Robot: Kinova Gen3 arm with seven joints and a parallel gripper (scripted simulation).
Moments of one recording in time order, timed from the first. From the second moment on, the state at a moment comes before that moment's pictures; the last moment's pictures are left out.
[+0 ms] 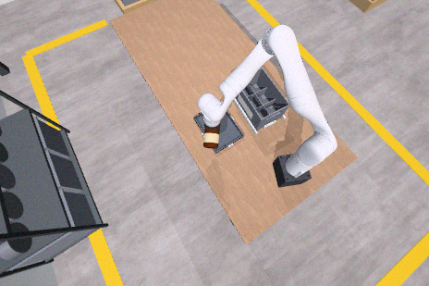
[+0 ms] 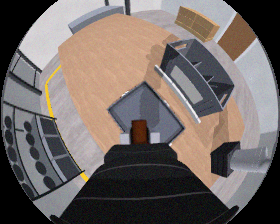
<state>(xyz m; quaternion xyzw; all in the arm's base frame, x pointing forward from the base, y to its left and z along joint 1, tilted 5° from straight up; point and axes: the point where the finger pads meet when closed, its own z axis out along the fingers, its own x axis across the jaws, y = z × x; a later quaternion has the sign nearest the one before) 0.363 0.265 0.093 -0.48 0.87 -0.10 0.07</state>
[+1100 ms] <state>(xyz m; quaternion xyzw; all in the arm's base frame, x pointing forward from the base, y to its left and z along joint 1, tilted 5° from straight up) 0.363 0.261 0.091 -0.48 0.87 -0.13 0.08</state>
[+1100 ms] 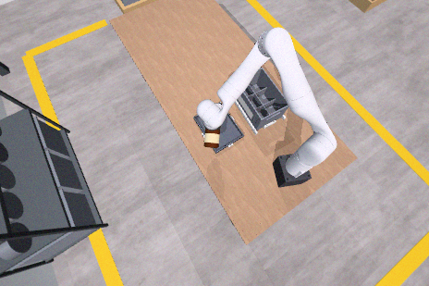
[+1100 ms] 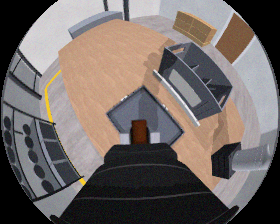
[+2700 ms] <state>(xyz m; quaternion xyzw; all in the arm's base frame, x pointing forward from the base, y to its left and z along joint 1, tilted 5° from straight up) 0.361 0.265 0.093 -0.48 0.85 -0.18 0.11</state>
